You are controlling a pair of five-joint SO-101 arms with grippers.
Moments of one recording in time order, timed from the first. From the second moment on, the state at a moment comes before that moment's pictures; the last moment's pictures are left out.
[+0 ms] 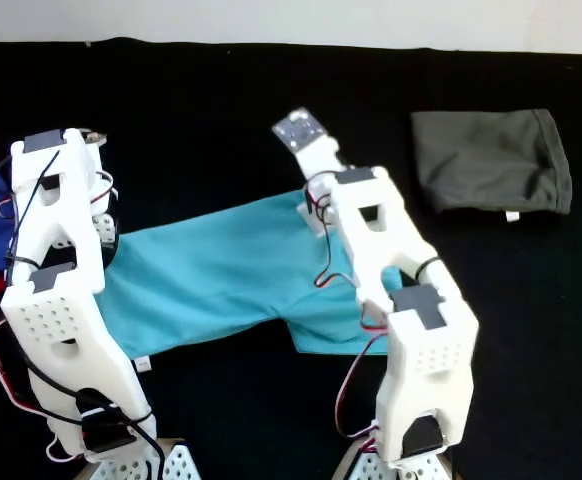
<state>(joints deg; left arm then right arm) -24.1 38.1 -20.4 86.1 -19.9 -18.4 28.0 1.5 44.6 24.8</state>
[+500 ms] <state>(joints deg) -24.0 63.5 -69.0 99.9 -19.8 -16.0 45.3 -33.3 59.7 24.8</state>
